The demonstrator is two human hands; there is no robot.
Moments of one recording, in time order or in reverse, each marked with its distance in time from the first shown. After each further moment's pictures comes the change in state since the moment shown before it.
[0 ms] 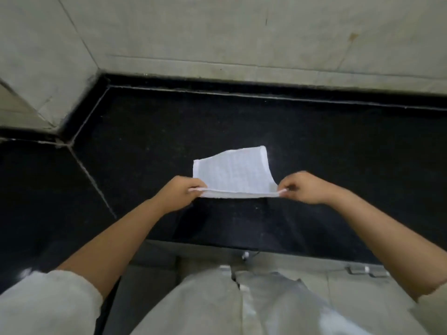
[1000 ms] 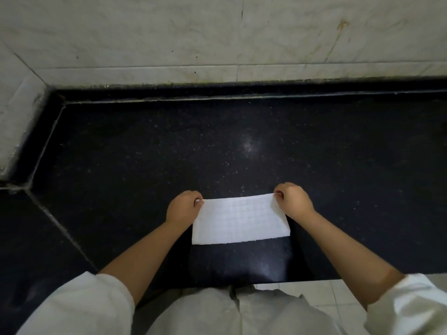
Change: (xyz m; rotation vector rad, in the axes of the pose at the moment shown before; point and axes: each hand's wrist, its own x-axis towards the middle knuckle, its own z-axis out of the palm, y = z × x) left_hand 0.099 -0.031 0.045 0.082 0.078 -0.223; right_hand 0.068 0.045 0.047 0.112 0.302 0.518
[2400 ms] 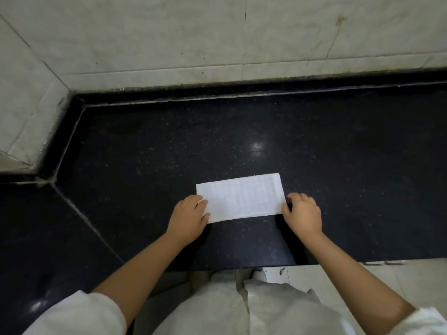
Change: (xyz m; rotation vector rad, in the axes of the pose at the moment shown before) left_hand -0.061 -0.014 0.000 0.381 0.057 0.318; right_hand -0.067 -0.006 0.033 0.017 0.167 0.176
